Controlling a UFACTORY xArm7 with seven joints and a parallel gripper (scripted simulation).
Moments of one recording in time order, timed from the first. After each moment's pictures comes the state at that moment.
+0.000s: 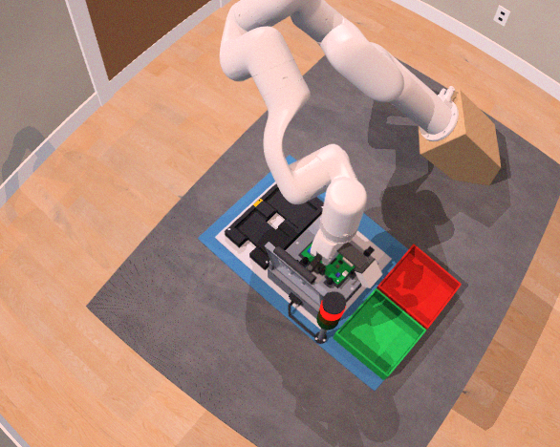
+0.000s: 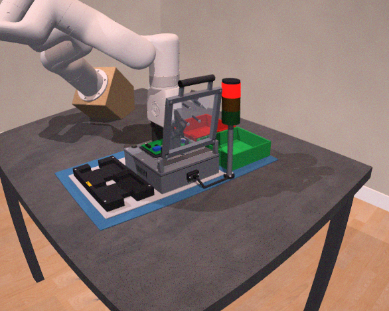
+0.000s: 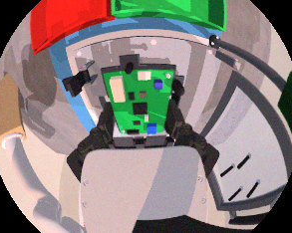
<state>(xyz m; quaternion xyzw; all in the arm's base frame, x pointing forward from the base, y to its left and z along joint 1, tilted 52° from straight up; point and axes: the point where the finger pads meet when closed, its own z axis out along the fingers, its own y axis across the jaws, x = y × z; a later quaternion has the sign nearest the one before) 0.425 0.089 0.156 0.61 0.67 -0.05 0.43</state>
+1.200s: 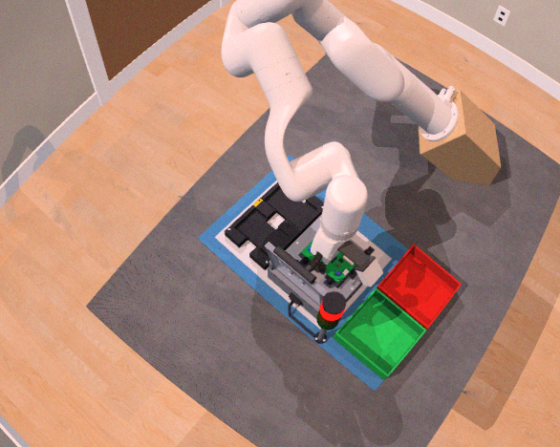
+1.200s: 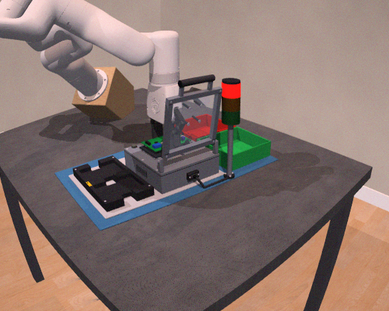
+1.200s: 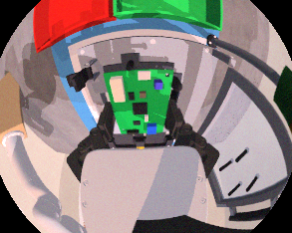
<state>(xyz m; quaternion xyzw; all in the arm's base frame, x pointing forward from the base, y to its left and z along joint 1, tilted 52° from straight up) 0.420 0.093 0.161 0.61 0.67 -0.05 0.43</state>
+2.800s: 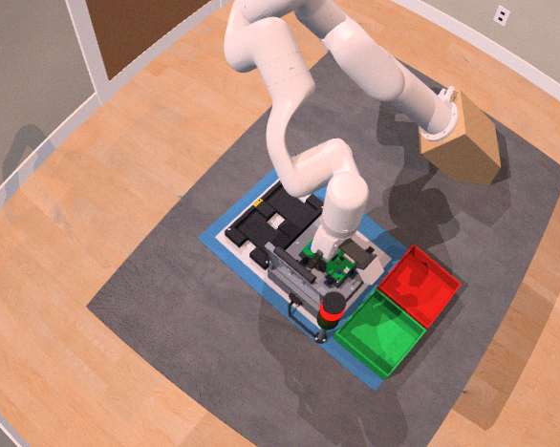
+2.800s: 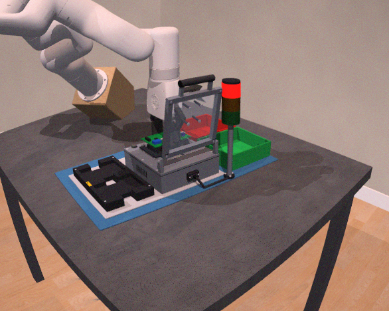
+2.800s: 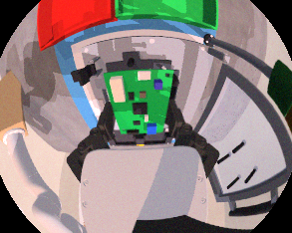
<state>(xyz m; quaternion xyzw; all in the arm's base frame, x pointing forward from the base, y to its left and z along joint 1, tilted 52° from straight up) 0.415 0.100 0.168 0.61 0.67 -0.05 0.43</state>
